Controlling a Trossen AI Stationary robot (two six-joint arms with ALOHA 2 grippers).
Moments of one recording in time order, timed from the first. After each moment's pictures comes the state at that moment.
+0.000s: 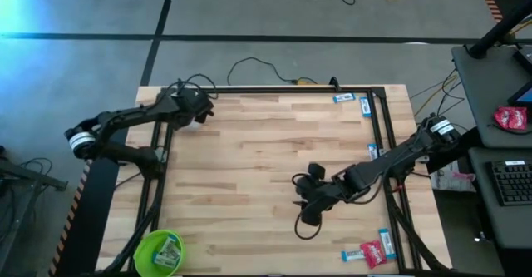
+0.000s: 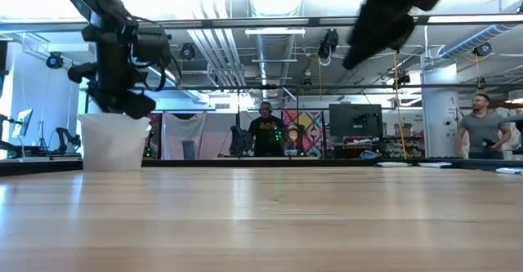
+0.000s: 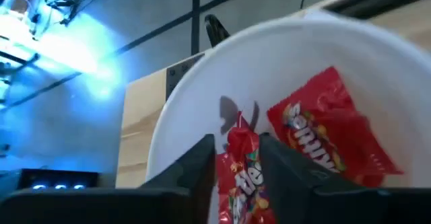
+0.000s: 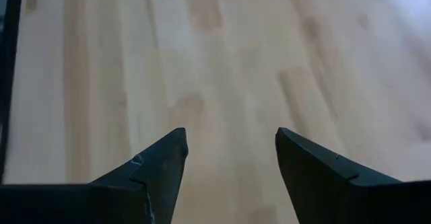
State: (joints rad) left arm 0.64 1.28 0.75 -0.82 -0.85 -0.58; right arm 0.45 1.57 1.11 -0.48 0.31 0.57
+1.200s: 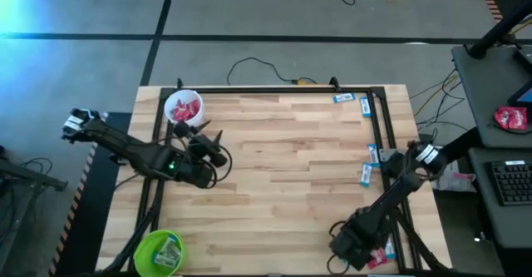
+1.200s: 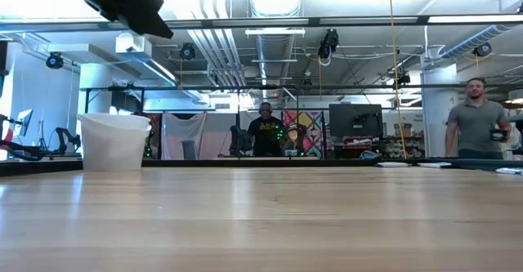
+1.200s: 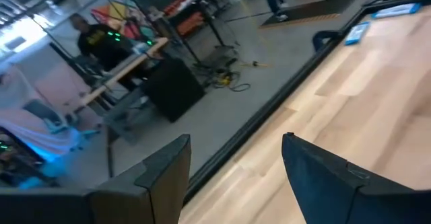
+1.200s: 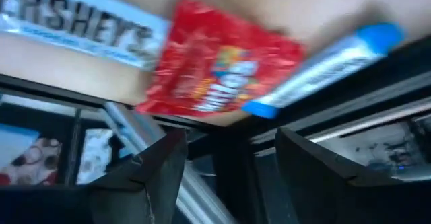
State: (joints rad) left arm -0.38 1.16 0.83 -0.64 -1.34 -0.46; right arm 0.81 1.86 1.07 -0.83 -0.81 1.61
